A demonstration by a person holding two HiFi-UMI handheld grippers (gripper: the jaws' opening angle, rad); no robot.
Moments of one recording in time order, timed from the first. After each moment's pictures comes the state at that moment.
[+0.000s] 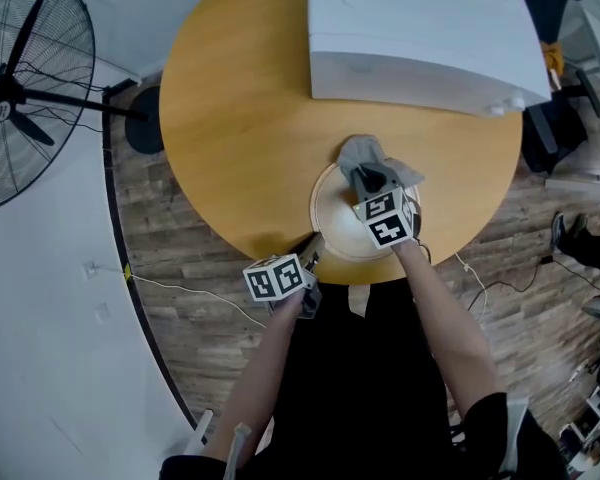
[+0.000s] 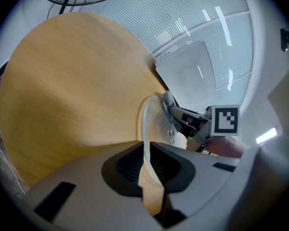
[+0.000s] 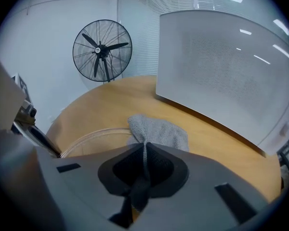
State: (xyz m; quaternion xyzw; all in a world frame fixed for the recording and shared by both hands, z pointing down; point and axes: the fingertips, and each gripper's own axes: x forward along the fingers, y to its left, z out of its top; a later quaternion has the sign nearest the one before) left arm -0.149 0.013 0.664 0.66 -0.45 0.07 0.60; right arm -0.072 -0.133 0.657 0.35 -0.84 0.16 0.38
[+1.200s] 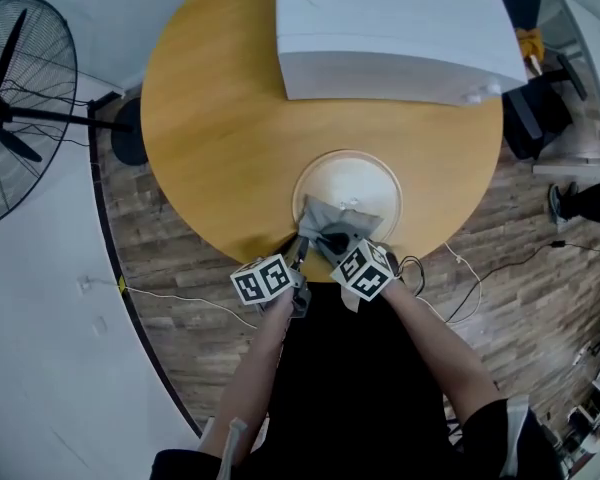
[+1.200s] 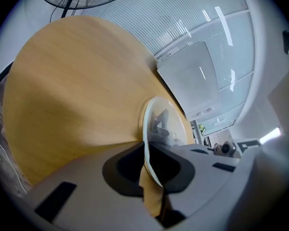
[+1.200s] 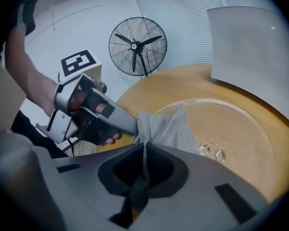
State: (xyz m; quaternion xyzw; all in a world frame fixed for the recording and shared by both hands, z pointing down) left arm -0.152 0.014 0.665 0.65 -0.47 0.07 0.59; right arm -0.115 0.032 0.662 0.14 -0.89 0.21 0.39
